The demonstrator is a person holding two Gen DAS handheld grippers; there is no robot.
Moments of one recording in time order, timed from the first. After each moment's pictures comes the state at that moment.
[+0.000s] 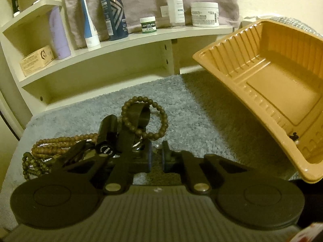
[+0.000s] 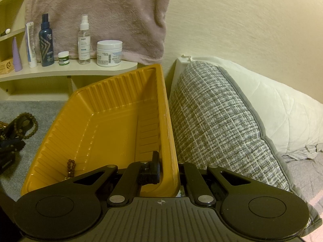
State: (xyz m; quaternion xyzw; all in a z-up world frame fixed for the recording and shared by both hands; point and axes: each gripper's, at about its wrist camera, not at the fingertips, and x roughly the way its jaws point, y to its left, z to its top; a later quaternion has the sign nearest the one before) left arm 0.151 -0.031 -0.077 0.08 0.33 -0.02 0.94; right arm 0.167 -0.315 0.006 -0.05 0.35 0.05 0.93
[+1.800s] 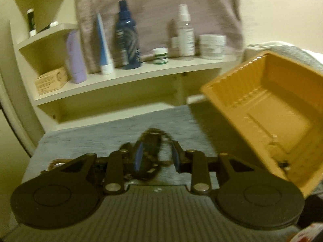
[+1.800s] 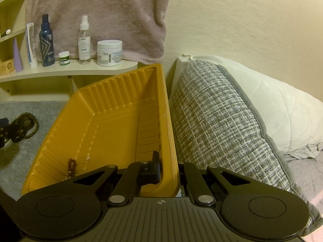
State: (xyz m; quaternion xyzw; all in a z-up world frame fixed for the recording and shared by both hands) left arm 0.152 -0.013 -0.039 0.06 0.28 -0.01 0.96; right arm 0.164 -0.313 0.006 -0.05 0.36 0.05 0.93
